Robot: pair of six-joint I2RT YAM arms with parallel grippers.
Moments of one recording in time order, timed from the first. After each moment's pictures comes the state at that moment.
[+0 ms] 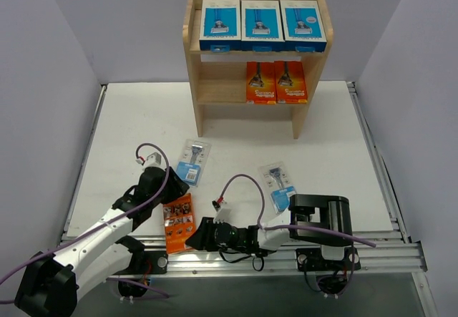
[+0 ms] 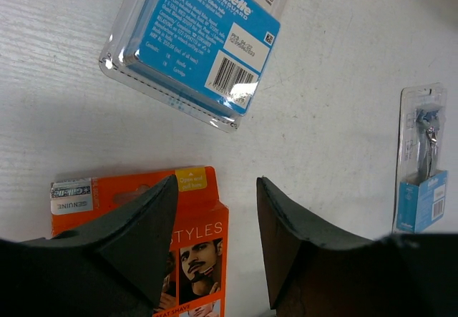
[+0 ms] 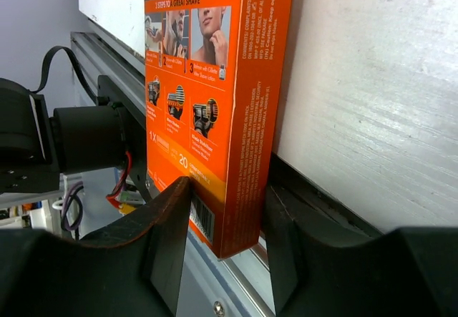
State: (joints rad) left arm -0.51 0.89 0.36 -0.16 -0.10 -0.87; right arm 1.45 1.81 0.54 0.77 0.26 1.28
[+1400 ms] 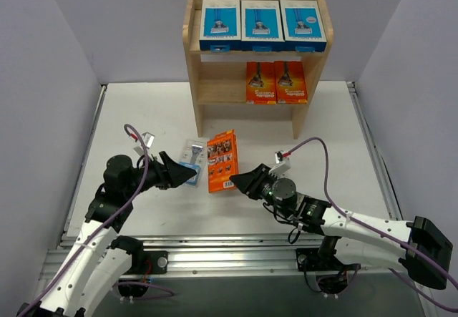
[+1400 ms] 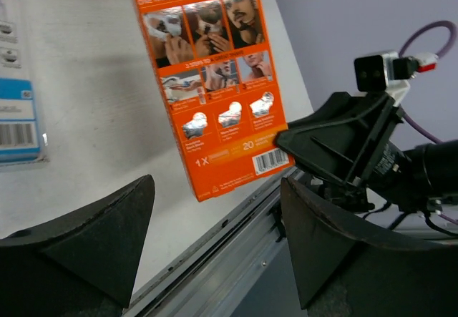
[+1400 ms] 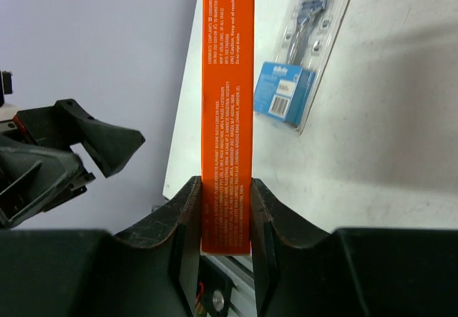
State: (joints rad) left arm -0.31 0.65 0.58 -0.24 0.49 -0.73; right arm 1.05 0.98 0.40 0.35 0.34 1.12
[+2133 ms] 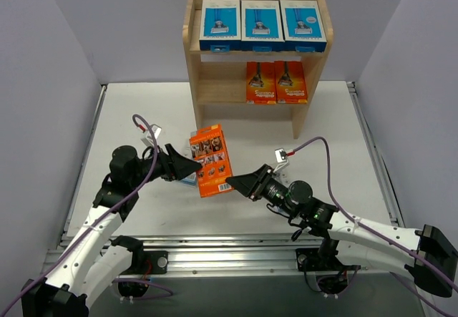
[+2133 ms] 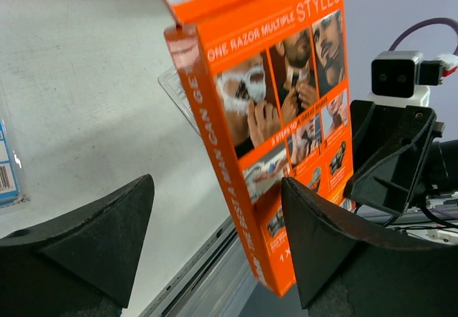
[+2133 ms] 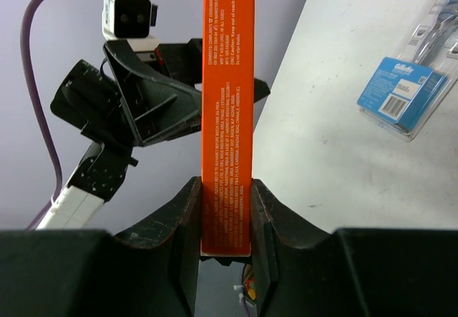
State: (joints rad) left arm -0.31 0.81 0.59 -0.03 0.62 -0.74; right arm 1.01 0.88 0.37 0.54 0.11 1.10
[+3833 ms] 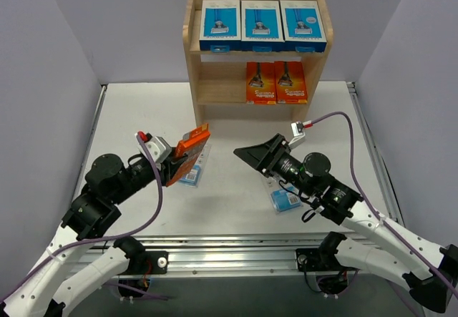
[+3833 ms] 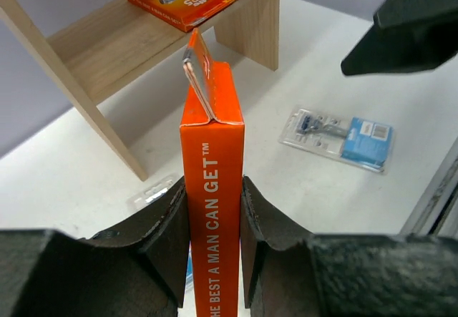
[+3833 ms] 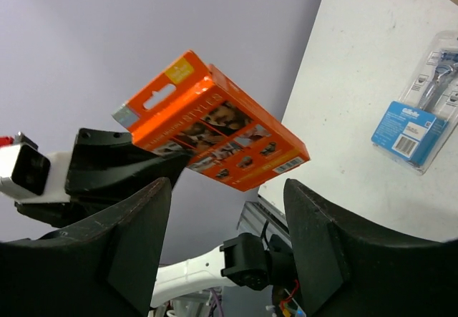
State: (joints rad) left arm -0.61 0.65 0.92 -0.34 0.21 0.08; right arm 0.82 0.82 0.67 0.17 -0.01 1.13
